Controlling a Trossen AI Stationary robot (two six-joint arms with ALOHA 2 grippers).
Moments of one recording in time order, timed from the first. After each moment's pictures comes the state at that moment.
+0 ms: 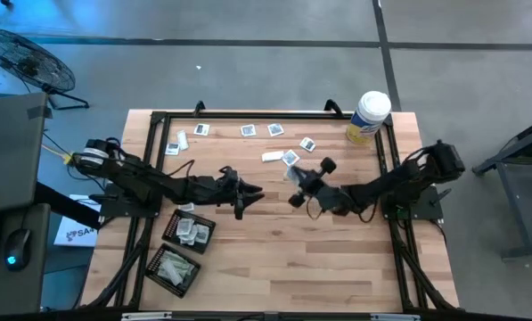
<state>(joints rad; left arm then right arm) -0.14 1.53 0.50 0.94 -0.27 -0.61 0.20 1.60 0.59 0.72 1.01 -0.10</state>
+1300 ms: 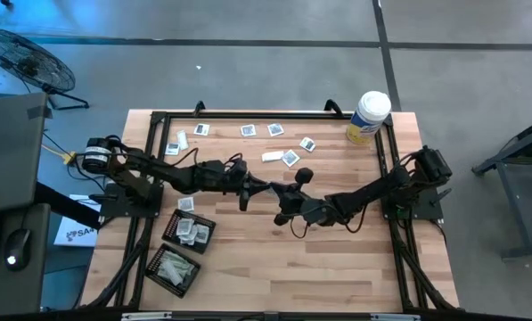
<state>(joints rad) 0.02 1.56 0.59 0.84 -0.01 -0.47 0.29 1.73 0.86 0.60 0.90 -0.34</state>
